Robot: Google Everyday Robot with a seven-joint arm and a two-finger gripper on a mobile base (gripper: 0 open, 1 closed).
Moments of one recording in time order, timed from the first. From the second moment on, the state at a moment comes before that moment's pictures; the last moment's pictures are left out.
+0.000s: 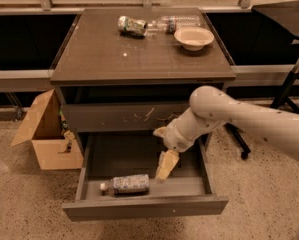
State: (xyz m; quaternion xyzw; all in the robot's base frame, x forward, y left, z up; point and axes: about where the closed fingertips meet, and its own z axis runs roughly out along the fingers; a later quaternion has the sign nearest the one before) arm 0.536 -0.033 0.624 -0.66 0.69 0.24 0.19
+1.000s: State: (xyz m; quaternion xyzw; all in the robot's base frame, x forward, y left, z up) arm 0.561 0.019 0.494 -0.65 0.71 0.22 0.16
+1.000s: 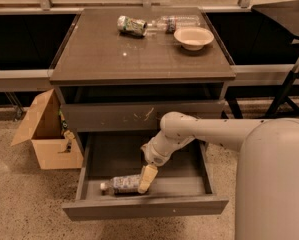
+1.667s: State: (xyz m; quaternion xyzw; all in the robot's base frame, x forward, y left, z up) arm 0.571 0.026 0.480 -0.66 0.71 0.21 0.16
